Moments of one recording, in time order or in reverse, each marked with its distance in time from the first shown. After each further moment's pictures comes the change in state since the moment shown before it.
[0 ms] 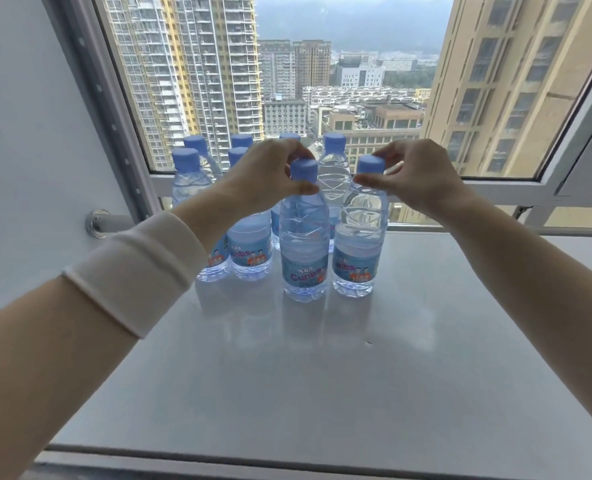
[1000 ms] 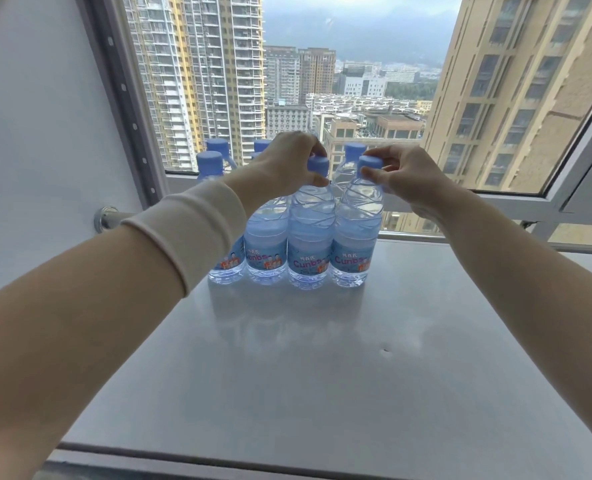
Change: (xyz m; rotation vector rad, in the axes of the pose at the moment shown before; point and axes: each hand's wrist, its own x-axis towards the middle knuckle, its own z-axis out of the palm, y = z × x) left_hand 0.025 -0.009 -0.009 0.112 -0.050 -0.035; right_hand 0.033 -0.008 0.030 0.404 -0.106 0.174
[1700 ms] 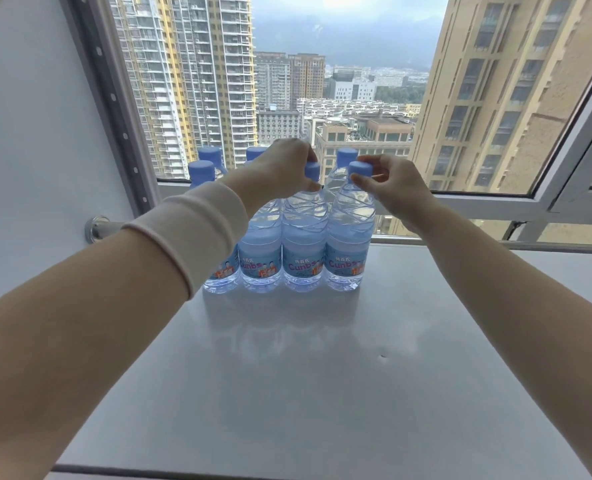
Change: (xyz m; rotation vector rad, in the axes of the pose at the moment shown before) left_hand 0.011 -0.001 0.002 0.030 -0.064 -0.027; right_hand 0.001 0.013 0.007 -0.048 0.084 -0.061
